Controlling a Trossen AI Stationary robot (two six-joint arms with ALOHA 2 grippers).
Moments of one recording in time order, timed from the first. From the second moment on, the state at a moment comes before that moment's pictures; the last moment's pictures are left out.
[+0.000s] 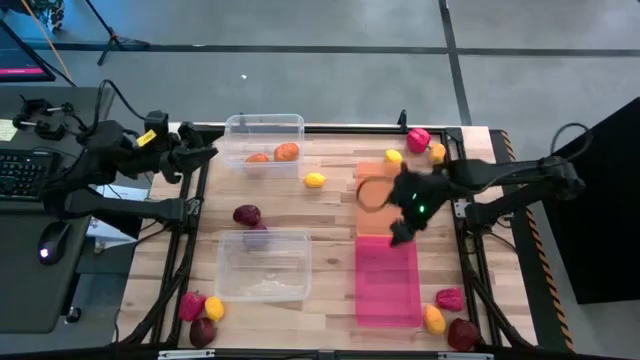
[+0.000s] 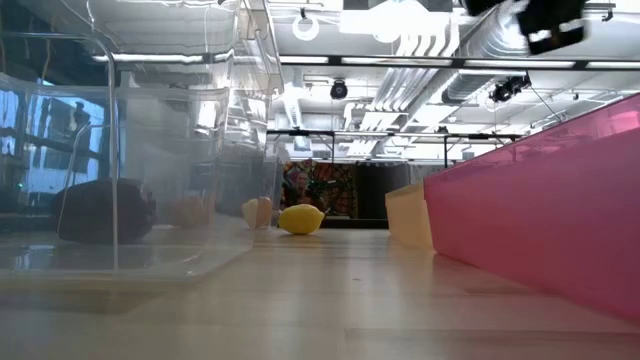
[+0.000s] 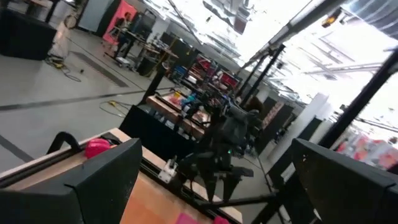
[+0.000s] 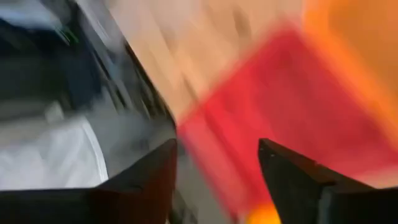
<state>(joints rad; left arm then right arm) 0.11 0.60 1.07 -0.36 -0.12 -0.54 0.10 1.22 1.18 -1.00 -0.46 0.99</state>
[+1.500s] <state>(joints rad) 0.11 0.56 1.07 -0.42 -0.16 -0.65 0.93 1.77 1.19 -0.95 -0.36 1.81</state>
